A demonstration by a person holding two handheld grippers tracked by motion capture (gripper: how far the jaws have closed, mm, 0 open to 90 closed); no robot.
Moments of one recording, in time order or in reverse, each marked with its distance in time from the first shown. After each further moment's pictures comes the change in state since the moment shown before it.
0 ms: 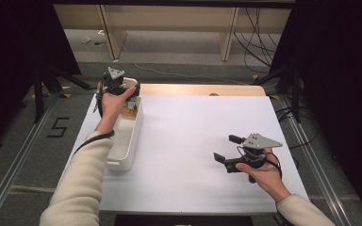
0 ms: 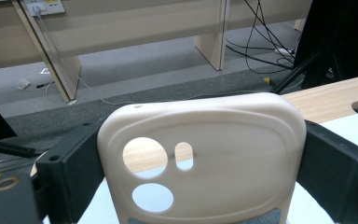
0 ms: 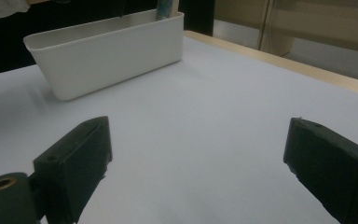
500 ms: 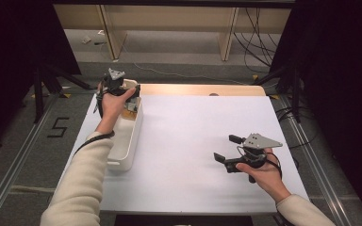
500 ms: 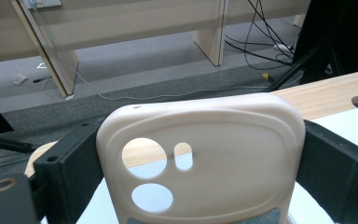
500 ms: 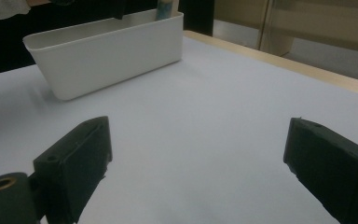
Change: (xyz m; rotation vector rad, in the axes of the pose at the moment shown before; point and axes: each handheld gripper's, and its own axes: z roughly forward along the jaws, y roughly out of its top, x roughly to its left) left arm 0.001 -0.004 0.003 0.019 -0.009 -0.008; right arm 0.000 0.000 0.000 0.002 -0.003 -0.001
